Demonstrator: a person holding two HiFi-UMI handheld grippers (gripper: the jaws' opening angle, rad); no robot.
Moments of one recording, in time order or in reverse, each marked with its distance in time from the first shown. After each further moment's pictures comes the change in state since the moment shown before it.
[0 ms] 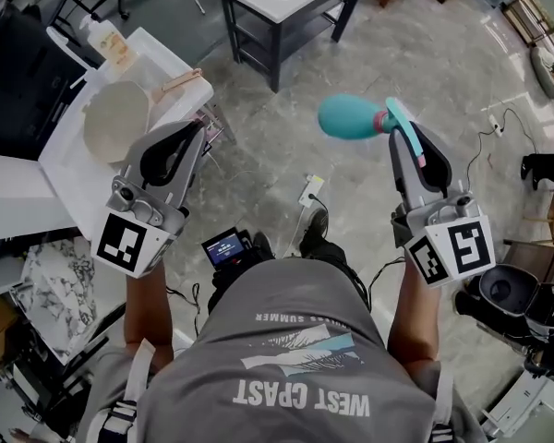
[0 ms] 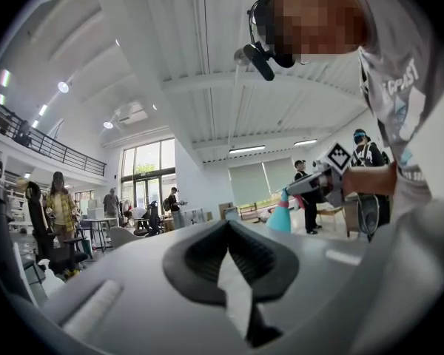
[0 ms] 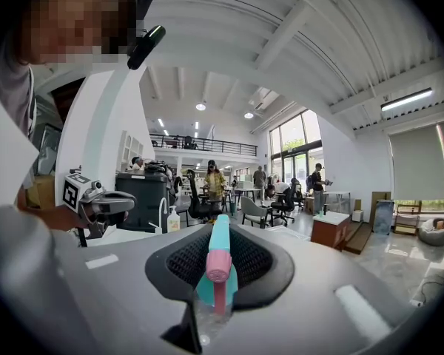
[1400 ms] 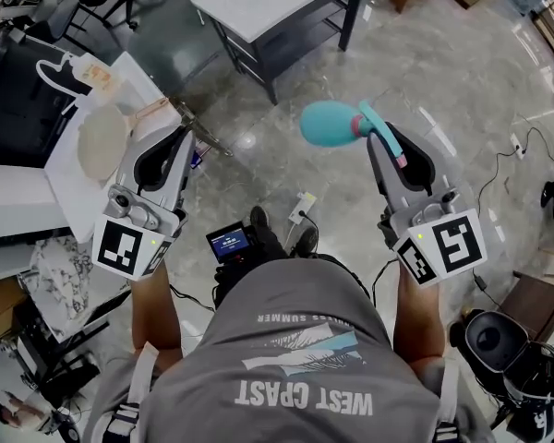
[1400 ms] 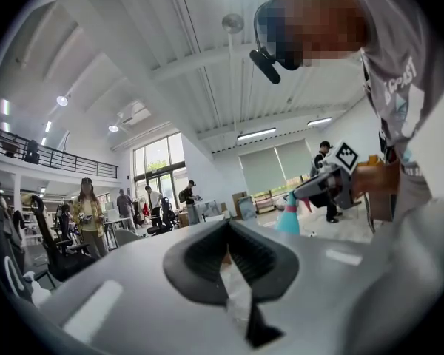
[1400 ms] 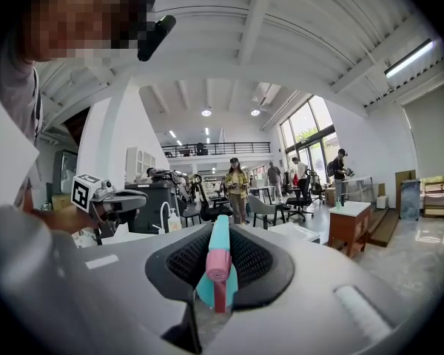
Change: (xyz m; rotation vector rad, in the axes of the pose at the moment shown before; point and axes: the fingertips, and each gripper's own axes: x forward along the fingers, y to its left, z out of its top) left arm 0.216 -0.063 0.012 0.058 0.095 0.132; right arm 0.030 -0.218 -0.034 0.078 -0.018 0.192
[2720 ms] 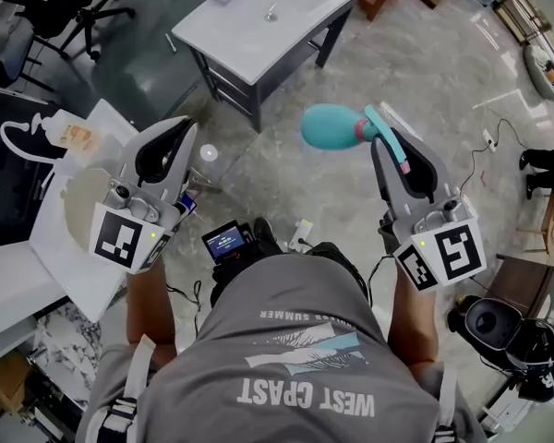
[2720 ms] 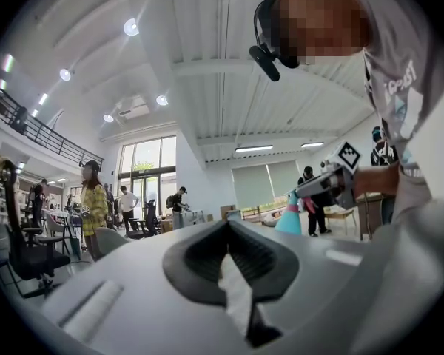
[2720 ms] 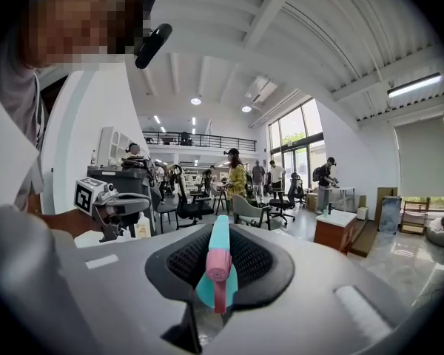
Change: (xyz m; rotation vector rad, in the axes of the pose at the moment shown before) left arm 0.085 0.230 -0.077 -0.101 -0.119 -0.148; right arm 0.217 0.015 0.047 -0.060 0.051 -0.181
